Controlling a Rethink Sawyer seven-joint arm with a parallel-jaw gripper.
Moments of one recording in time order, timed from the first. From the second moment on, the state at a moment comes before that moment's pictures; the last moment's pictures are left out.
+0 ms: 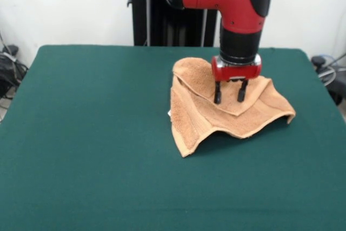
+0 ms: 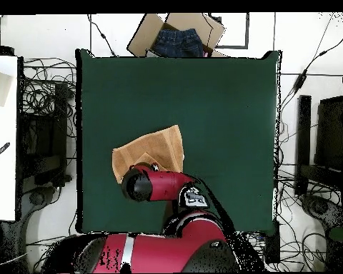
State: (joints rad) arm -0.13 -0.45 0.05 1.90 -0.10 0.05 1.57
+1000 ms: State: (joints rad) arm -0.13 -0.45 0.05 1.90 -0.13 0.02 1.57
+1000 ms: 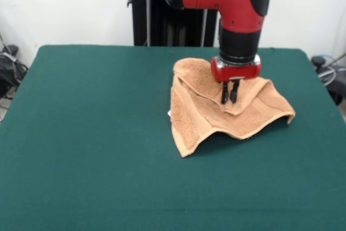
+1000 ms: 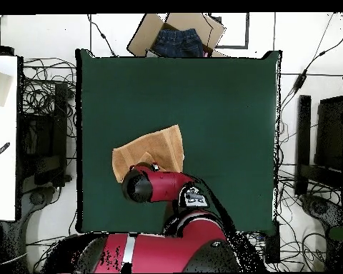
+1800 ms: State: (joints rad) arm -0.19 -0.66 0.06 1.91 -0.11 0.45 1.57
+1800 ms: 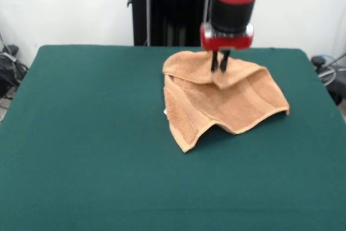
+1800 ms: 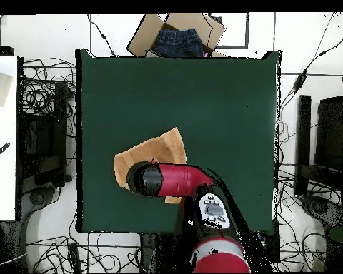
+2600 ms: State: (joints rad) arm -0.26 -0.85 0.06 1.93 -0.09 0.71 1.57
